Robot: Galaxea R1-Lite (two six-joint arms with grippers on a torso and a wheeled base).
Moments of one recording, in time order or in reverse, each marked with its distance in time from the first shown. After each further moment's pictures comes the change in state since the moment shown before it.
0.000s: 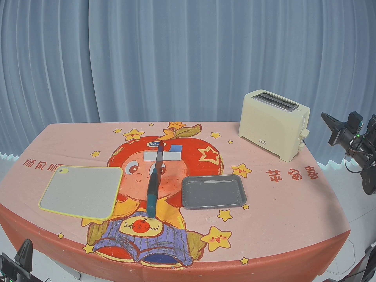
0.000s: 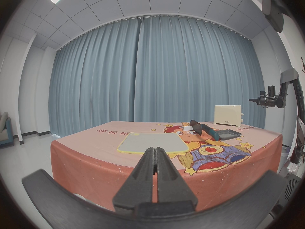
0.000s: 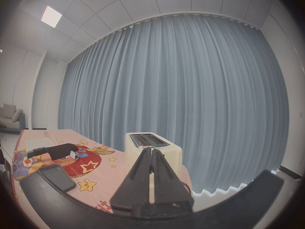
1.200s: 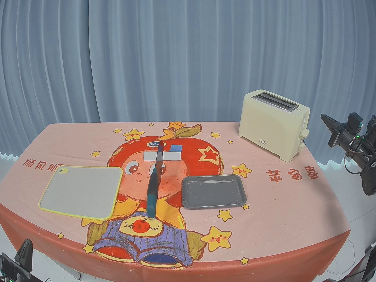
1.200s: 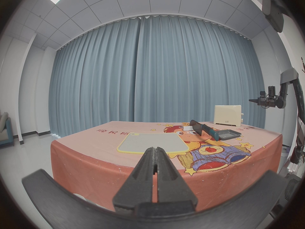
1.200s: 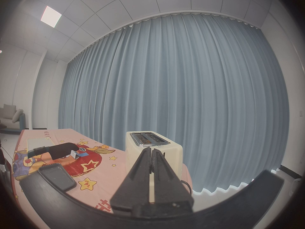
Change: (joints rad) left arm 0.000 0.000 0.000 0.000 0.000 0.000; right arm 0.001 0.000 0.008 0.001 0.000 -0.001
